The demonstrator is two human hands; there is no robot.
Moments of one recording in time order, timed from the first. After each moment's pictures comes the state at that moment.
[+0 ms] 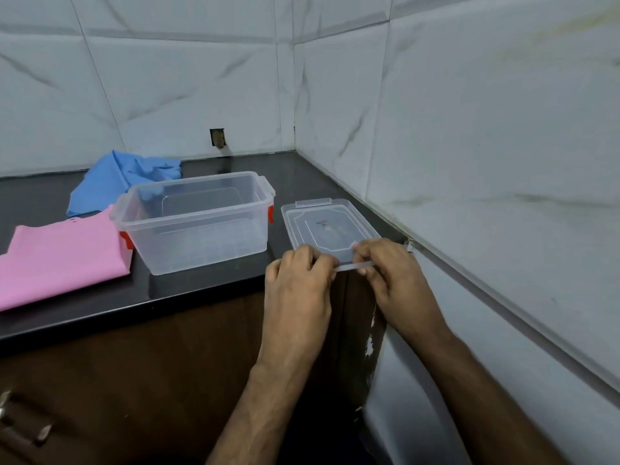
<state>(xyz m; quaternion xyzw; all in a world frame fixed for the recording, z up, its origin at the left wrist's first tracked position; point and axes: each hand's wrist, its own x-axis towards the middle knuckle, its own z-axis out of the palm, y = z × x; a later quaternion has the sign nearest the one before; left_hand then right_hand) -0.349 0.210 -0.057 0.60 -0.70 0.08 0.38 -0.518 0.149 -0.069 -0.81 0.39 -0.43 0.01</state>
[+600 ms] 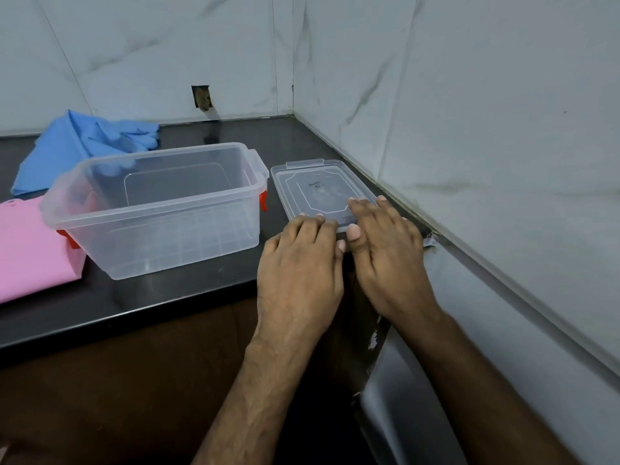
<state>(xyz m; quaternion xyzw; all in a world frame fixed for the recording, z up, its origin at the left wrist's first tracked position) -0.343 0.151 -0.056 0.66 -0.70 0.08 0.28 -0.482 0.096 -0.078 -0.77 0.53 -0.35 -0.03</state>
